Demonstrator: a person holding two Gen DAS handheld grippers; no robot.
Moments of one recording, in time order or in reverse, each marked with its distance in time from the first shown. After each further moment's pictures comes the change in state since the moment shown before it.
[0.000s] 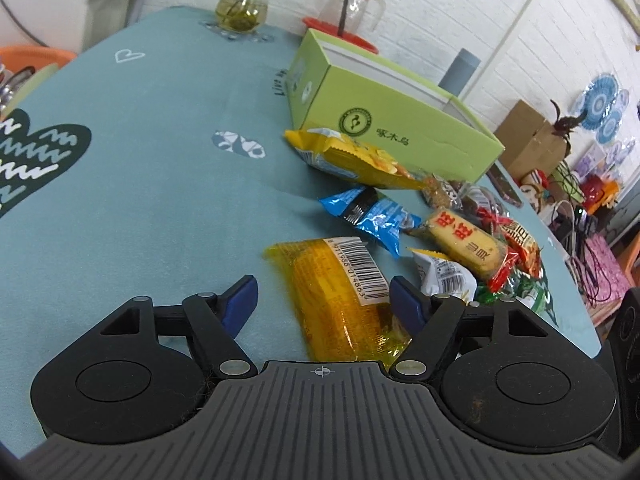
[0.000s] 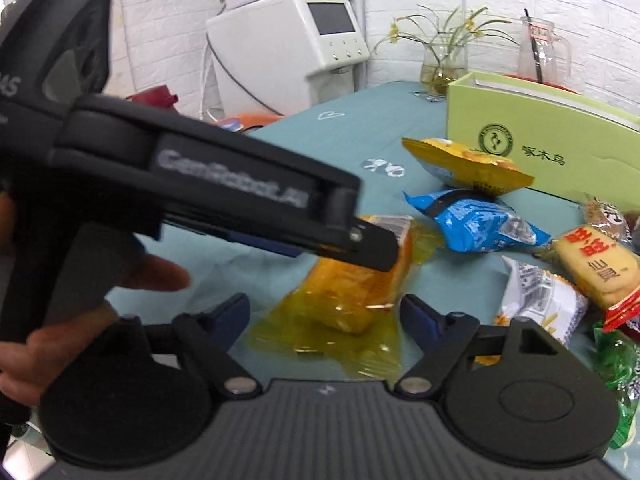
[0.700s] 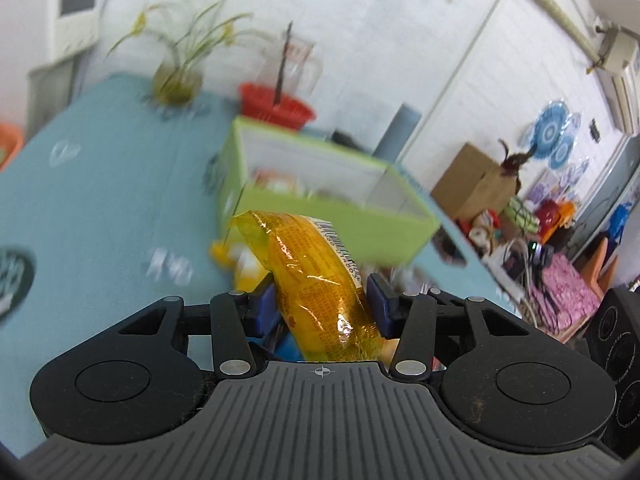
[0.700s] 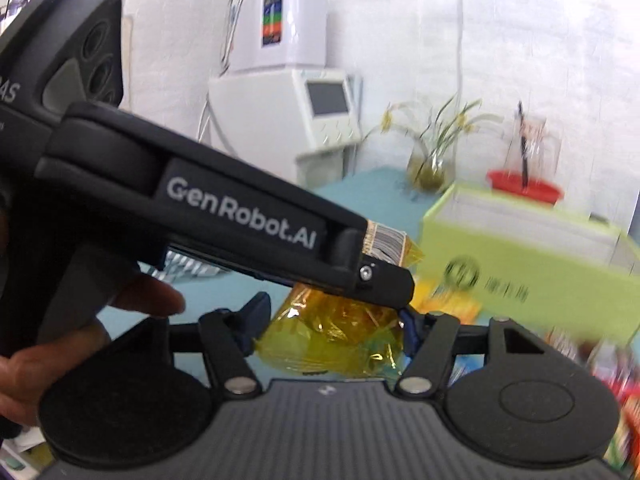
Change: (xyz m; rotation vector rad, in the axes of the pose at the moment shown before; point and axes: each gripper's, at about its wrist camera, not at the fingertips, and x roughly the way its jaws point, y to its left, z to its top) left arm -0.005 -0.043 0.090 0.076 -0.136 -0.151; right arm -0.027 -0.029 0.076 -0.114 -0.254 -0.053
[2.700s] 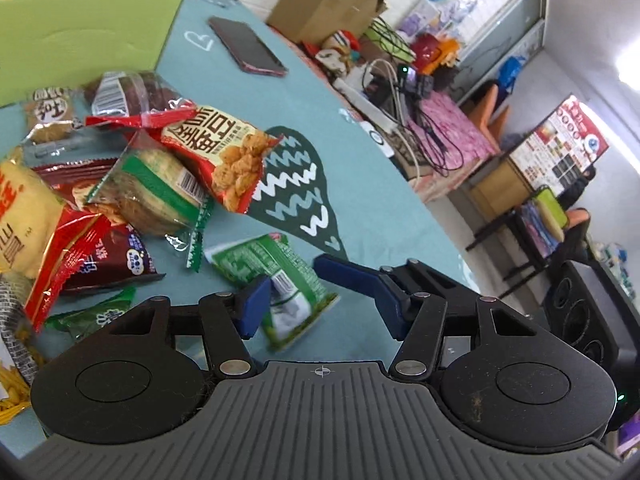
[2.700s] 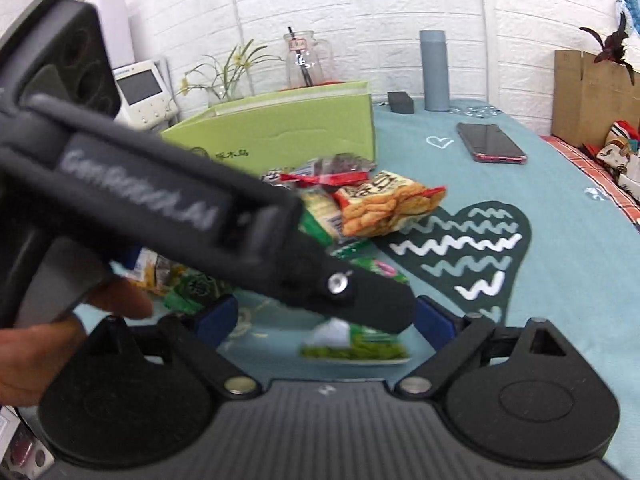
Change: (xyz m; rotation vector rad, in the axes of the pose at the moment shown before) left arm 0.135 -0.167 -0.112 0.170 0.479 -0.355; right arm -0.135 -0.125 -0.143 0.361 0.161 -0.325
